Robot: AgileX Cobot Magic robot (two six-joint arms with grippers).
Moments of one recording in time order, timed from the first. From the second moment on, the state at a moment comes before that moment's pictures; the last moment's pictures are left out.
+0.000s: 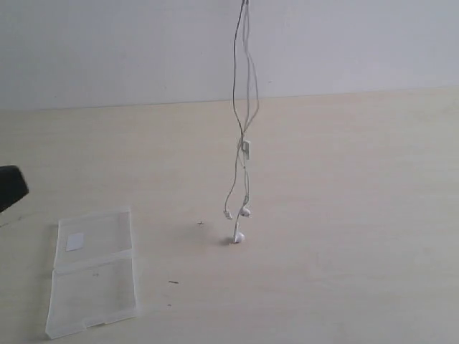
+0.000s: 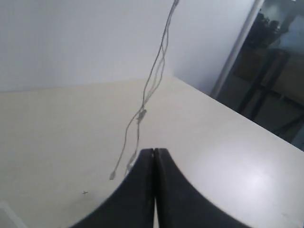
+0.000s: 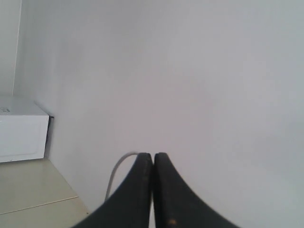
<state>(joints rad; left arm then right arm) 0.01 0.60 -0.26 -1.71 0.67 1.49 0.20 1.55 -1.76 1.51 0.77 -1.48</state>
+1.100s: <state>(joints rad) -0.43 1.66 -0.96 -1.73 0.56 1.90 0.20 1.51 -1.76 1.43 0.72 -1.22</state>
